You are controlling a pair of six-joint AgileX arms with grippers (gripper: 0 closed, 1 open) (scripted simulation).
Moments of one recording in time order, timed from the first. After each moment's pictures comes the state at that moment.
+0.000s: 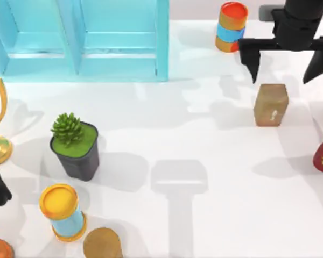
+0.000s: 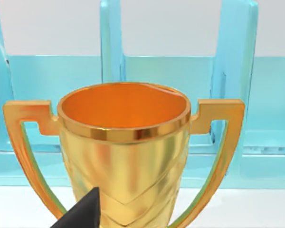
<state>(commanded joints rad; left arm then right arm) 0.00 0.00 0.00 0.00 0.00 0.00 0.25 2.41 2.33 -1.49 0.01 0.28</state>
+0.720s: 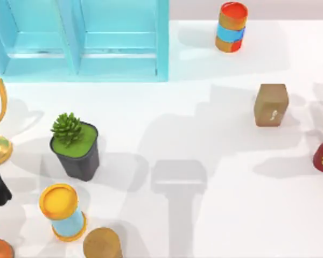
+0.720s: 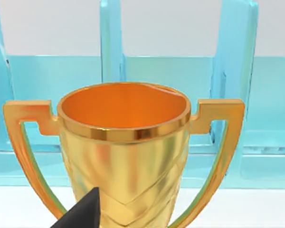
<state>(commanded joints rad) 0.00 0.00 0.00 0.00 0.00 0.00 -0.20 2.15 2.01 -1.43 0.00 -0.17</state>
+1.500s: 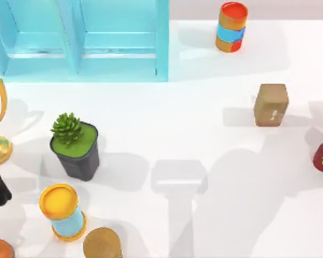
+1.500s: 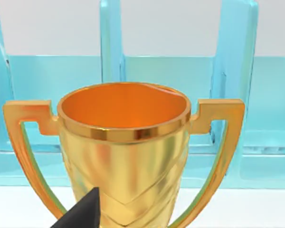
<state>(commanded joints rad) 0.00 0.00 0.00 0.00 0.00 0.00 -0.42 2.00 1.80 -1.37 0.00 -0.38</state>
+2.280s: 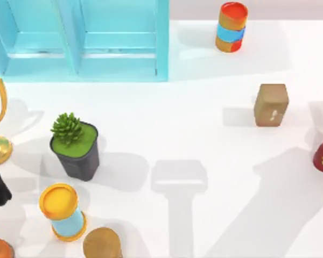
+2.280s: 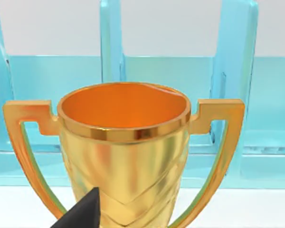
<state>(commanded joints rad) 0.00 0.00 0.00 0.00 0.00 0.00 -0.42 2.05 1.50 -1.02 0.00 -0.38</state>
